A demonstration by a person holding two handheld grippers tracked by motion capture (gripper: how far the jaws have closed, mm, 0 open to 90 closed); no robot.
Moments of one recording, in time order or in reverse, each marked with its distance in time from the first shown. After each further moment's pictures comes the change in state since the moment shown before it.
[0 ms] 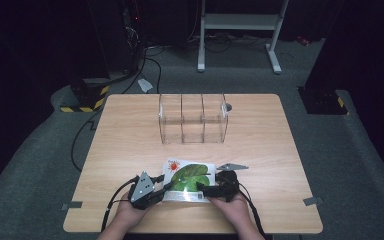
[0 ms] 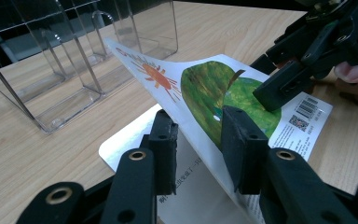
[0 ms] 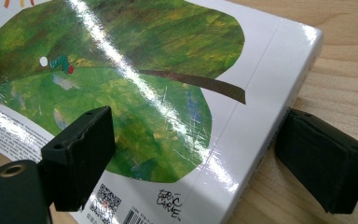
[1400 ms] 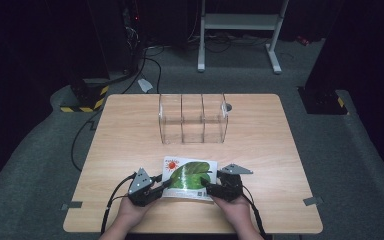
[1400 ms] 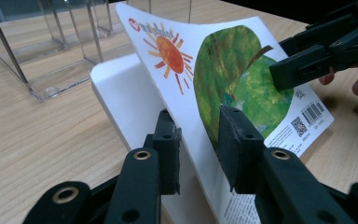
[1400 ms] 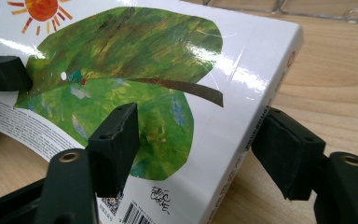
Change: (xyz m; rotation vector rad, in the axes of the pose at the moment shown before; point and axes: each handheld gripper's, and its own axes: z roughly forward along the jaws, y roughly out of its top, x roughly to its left) left arm 0.011 -0.010 0.008 0.019 -0.004 -0.186; right arm 0.009 -0.001 -0.018 -0.136 -0.092 -0.081
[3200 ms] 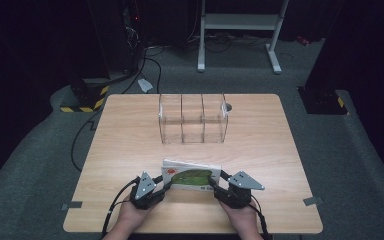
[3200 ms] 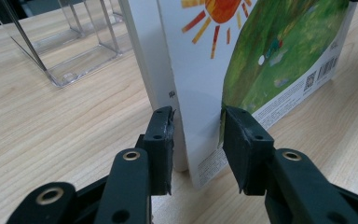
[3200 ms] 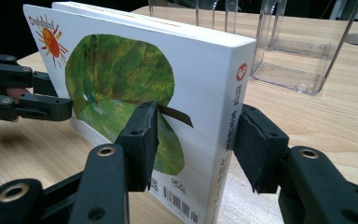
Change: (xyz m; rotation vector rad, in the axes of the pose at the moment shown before) left arm -0.009 -0.011 0.005 0.059 0.100 0.091; right arm 0.011 -0.008 -0.038 -0.213 -0.052 -0.146
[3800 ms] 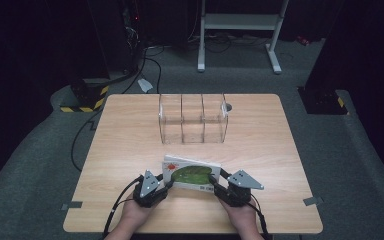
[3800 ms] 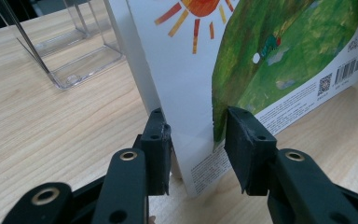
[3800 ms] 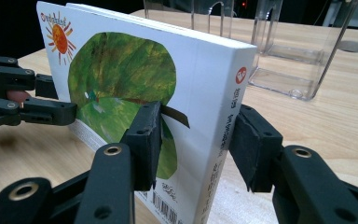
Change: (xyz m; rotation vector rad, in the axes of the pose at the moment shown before) left arm -0.002 0.004 0.011 0.008 0.039 0.000; right arm -0.001 0.001 0.004 -0.018 -0.022 -0.010
